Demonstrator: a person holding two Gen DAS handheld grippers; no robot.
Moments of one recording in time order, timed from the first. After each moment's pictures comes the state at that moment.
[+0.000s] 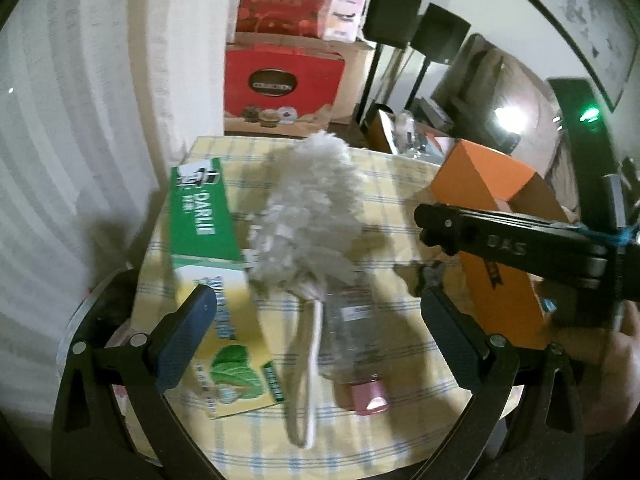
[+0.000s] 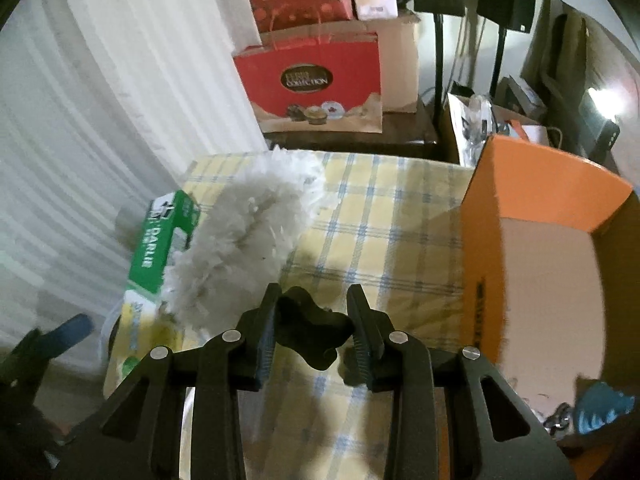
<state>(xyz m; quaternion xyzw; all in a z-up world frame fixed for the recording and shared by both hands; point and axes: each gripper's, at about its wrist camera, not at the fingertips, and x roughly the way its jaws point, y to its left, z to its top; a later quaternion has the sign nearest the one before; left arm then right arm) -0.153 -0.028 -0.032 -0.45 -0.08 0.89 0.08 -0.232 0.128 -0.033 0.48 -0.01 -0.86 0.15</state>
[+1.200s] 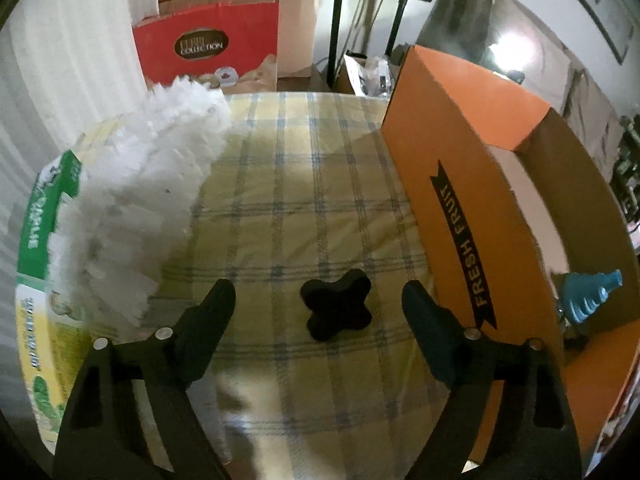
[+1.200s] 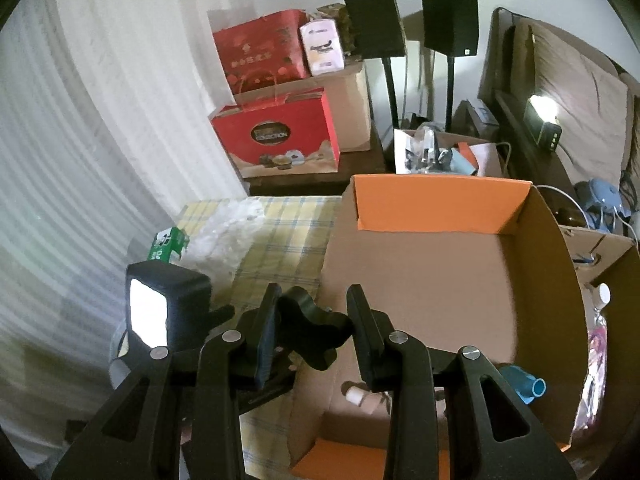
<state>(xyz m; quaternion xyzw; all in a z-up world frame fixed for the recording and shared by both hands) -0.213 0.108 -0.103 -0.51 -0.03 0.86 0.08 -0.176 0.247 0.040 0.43 -0.05 -0.89 0.13</state>
